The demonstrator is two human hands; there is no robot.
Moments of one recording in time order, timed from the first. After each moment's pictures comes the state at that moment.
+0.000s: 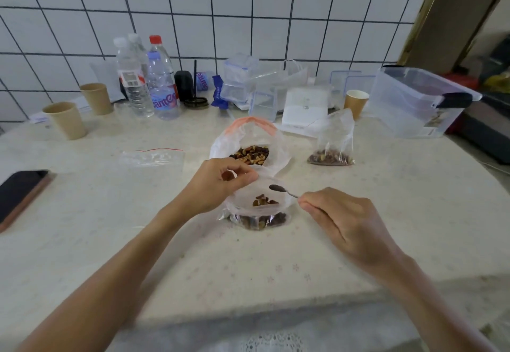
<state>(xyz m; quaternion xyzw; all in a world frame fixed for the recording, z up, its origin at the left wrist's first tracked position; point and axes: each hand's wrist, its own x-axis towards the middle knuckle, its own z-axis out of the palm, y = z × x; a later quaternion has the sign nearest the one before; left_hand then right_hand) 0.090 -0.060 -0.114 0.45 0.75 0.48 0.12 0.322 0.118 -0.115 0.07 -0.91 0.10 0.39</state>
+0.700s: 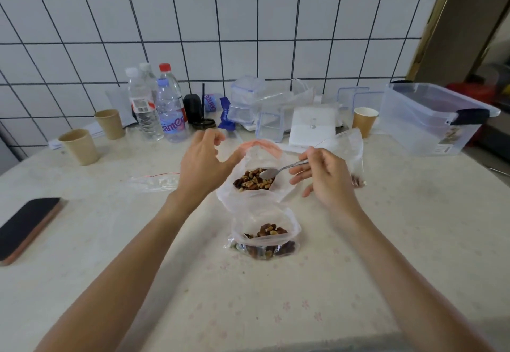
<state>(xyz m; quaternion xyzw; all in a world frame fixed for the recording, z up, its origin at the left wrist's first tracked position) 0.025 -0.023 -0.080 0.32 0.87 0.34 -0.16 0.207 0.150 -0.085 -0.18 -0.75 0.53 0.34</state>
